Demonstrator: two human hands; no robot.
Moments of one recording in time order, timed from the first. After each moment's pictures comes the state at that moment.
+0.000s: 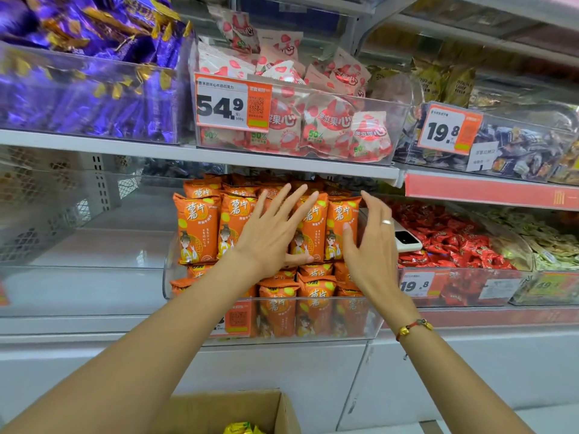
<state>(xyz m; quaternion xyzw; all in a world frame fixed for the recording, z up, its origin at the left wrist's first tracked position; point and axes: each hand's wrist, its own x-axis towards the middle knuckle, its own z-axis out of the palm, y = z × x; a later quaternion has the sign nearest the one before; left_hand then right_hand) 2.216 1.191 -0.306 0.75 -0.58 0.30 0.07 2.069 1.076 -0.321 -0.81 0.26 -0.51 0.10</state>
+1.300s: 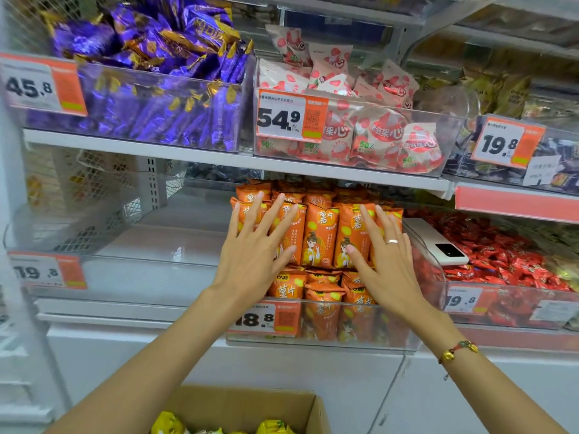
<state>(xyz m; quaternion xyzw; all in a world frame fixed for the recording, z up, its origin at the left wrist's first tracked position) 2.248 1.278 -0.330 0.78 -0.48 0.37 0.15 2.083 1.106 -0.326 -0.91 0.20 -0.36 0.08</state>
